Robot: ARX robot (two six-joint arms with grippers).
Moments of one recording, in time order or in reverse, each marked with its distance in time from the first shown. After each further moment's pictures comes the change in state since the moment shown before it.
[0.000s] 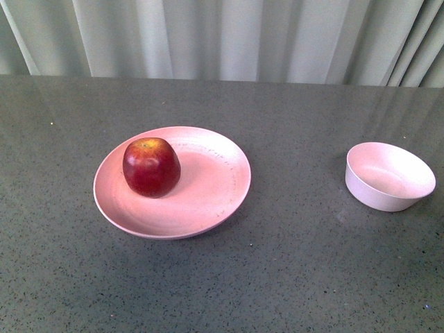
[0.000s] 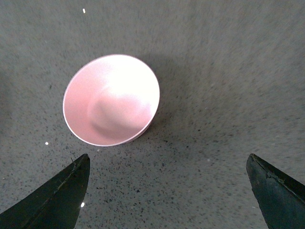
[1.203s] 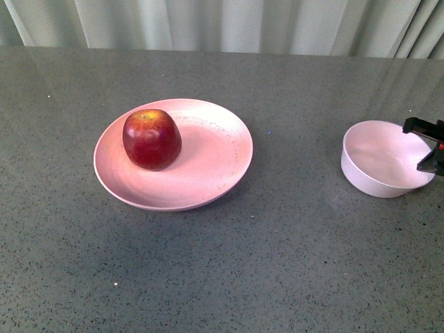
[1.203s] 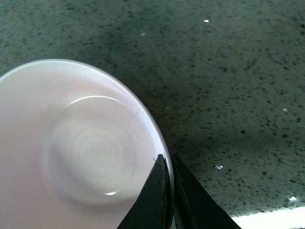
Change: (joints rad) left arm 0.000 0.000 0.000 0.000 0.000 0.000; right arm 0.129 0.507 0.346 -0.101 0.109 0.267
